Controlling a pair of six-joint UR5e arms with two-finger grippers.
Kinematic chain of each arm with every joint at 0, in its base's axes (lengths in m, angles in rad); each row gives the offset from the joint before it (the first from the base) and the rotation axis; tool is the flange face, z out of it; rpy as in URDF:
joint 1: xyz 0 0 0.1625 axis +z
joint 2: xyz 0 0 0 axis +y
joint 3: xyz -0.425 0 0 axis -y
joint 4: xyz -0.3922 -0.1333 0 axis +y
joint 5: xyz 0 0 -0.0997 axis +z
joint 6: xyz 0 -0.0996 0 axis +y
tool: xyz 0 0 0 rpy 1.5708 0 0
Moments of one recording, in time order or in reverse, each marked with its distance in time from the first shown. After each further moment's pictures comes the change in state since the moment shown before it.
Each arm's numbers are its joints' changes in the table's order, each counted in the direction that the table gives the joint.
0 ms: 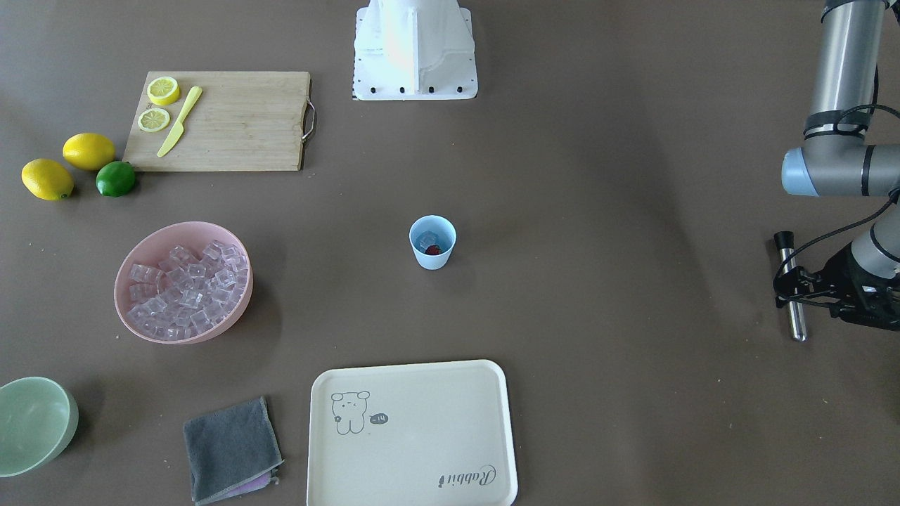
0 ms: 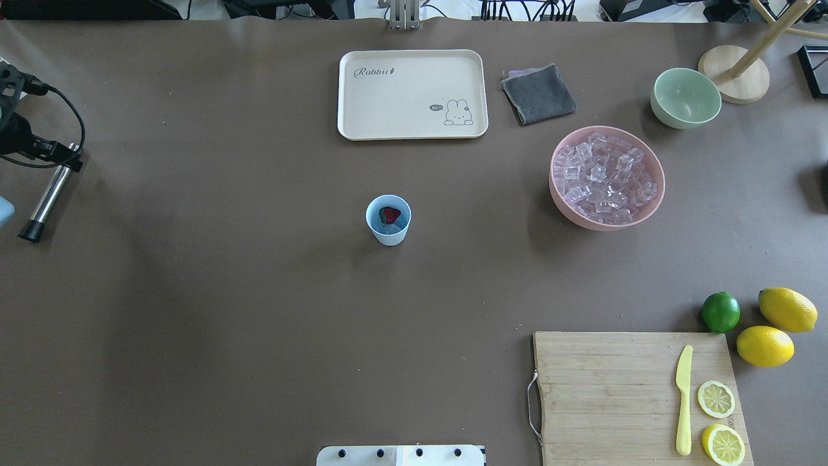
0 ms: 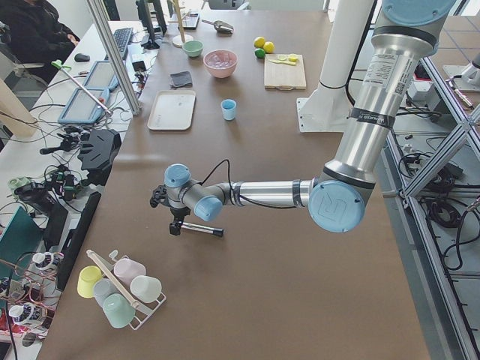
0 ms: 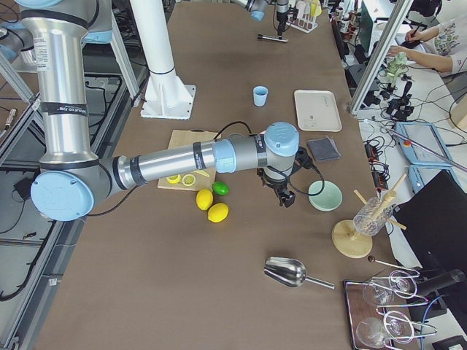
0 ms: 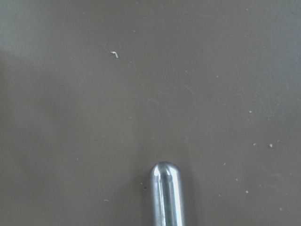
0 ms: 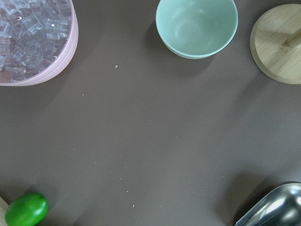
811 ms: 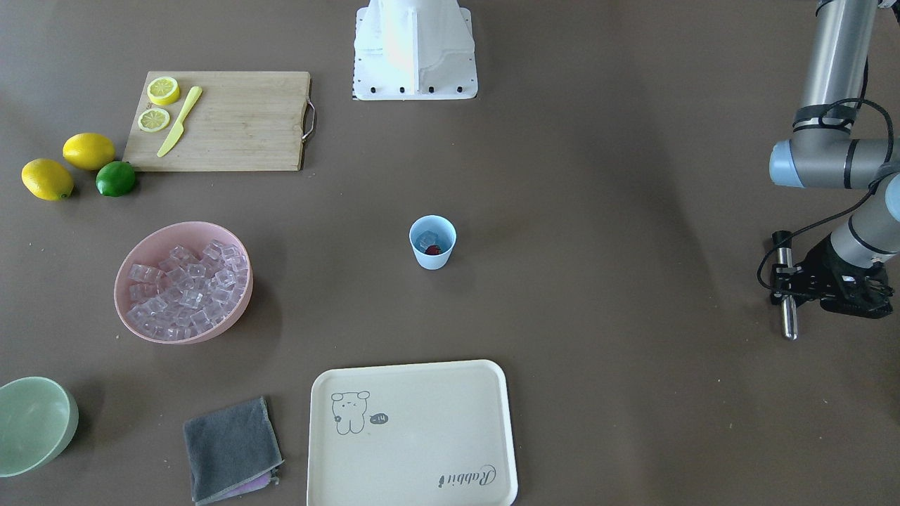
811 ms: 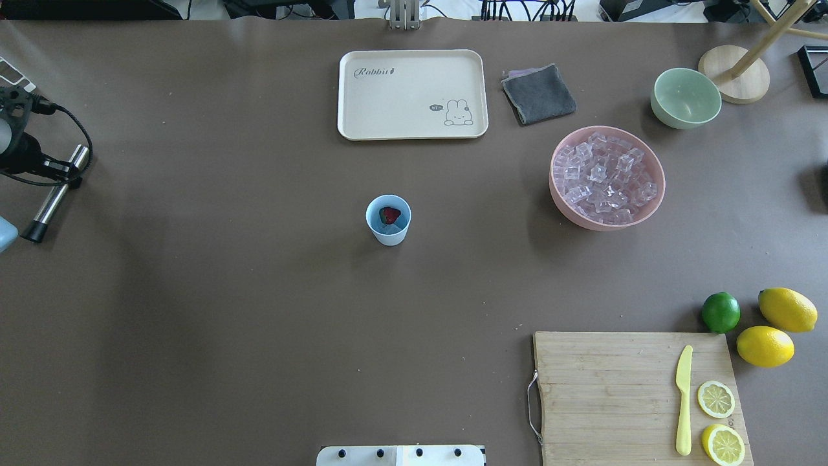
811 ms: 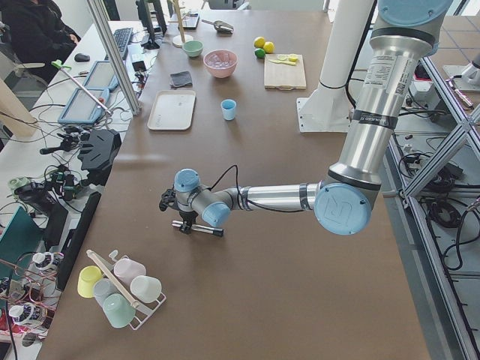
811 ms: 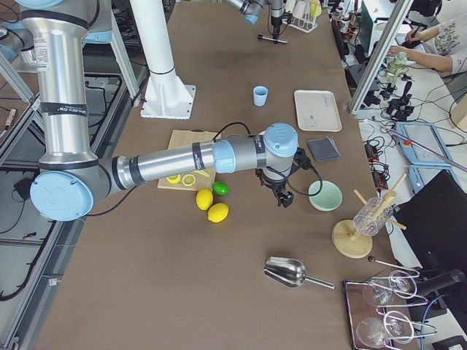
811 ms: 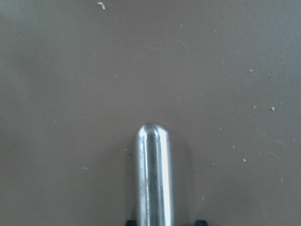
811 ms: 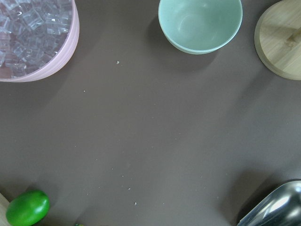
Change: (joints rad) left arm 0.047 -0.025 -0.027 0.040 -0.016 0.093; right arm -0.007 0.007 0.002 0.000 0.001 -0.002
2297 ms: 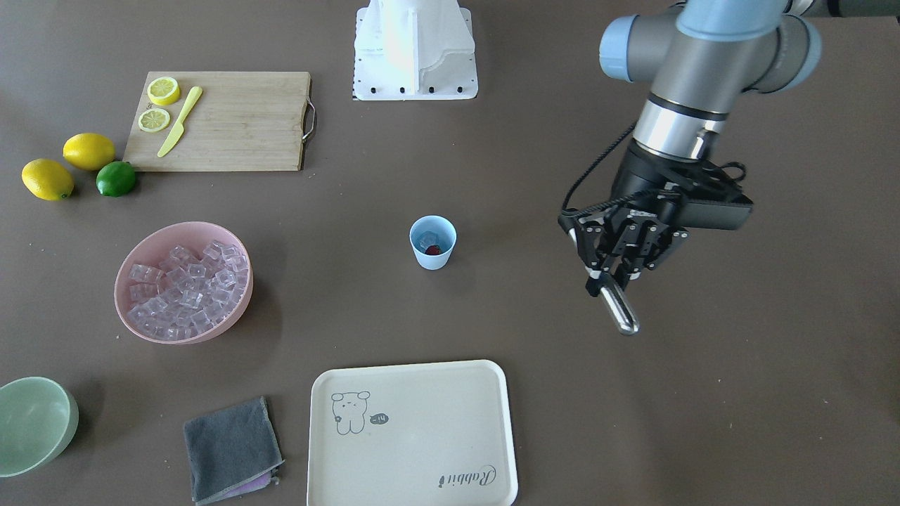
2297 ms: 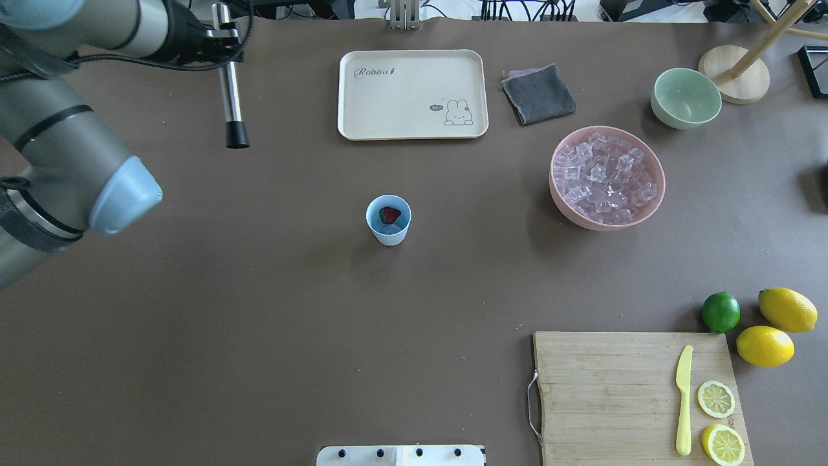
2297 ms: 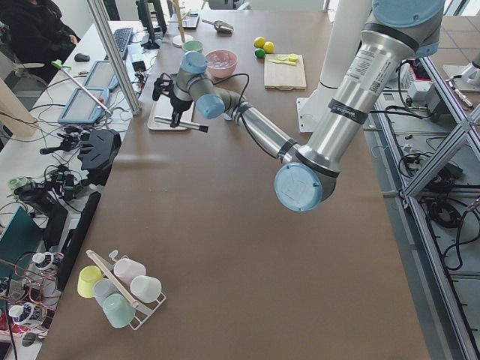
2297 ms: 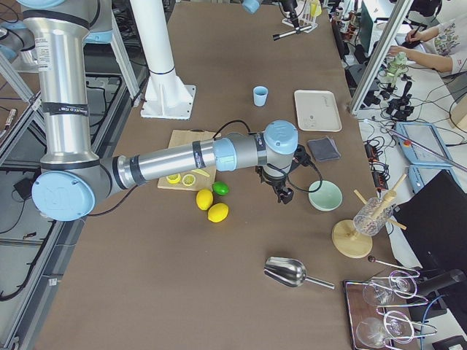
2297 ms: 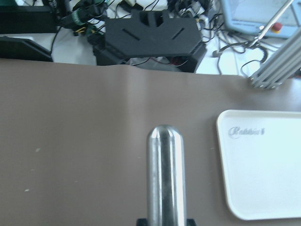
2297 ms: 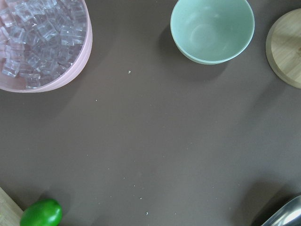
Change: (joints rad) left arm 0.293 0.379 -0.598 -0.393 -0.511 0.757; right arm -0.019 -0.009 0.018 0.001 -0.024 -0.030
